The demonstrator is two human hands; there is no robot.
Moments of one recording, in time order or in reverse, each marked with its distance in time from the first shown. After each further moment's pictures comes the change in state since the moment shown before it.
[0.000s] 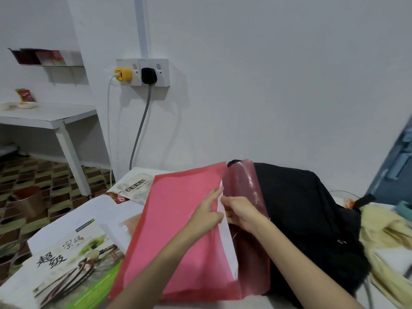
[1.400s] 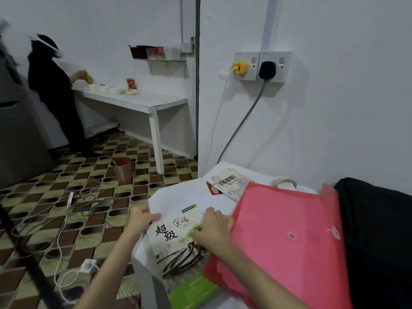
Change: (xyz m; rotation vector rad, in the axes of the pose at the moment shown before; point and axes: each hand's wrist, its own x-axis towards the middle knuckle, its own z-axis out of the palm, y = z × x) left_hand -0.078 -0.191 -0.297 -0.105 0.737 -0.541; right_hand 0.024 0.054 0.269 -1.244 -0.034 -0.358
